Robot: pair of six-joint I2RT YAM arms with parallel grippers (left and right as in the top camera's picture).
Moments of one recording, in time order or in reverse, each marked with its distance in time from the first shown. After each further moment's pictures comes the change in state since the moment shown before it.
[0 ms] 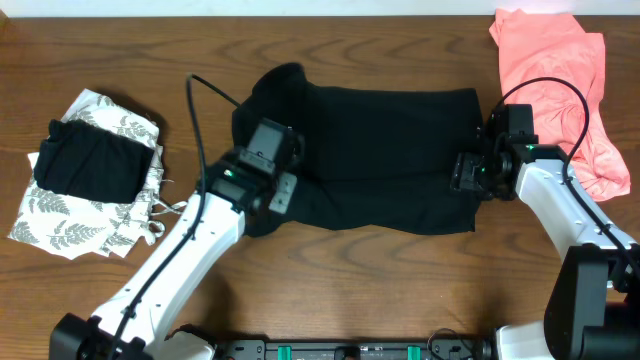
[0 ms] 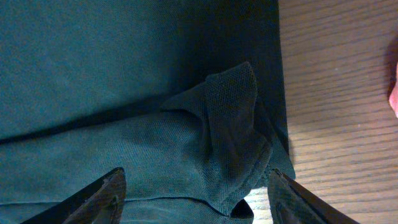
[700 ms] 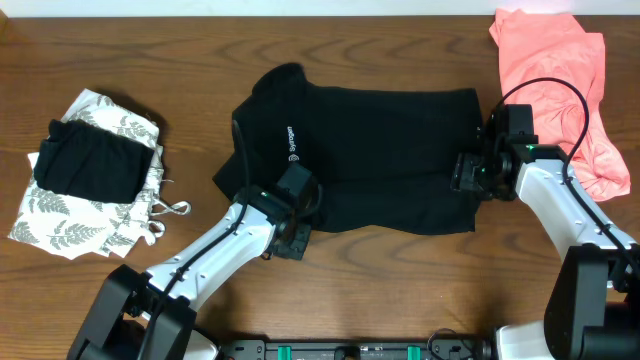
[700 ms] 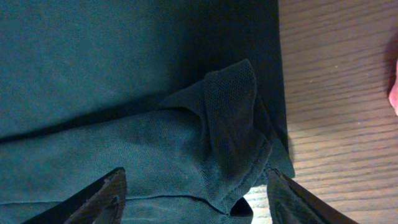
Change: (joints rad) left arm -0.132 0.114 -0.222 -0.057 0.208 -0.199; right arm 0.000 0.000 0.000 -0.005 0.002 0.000
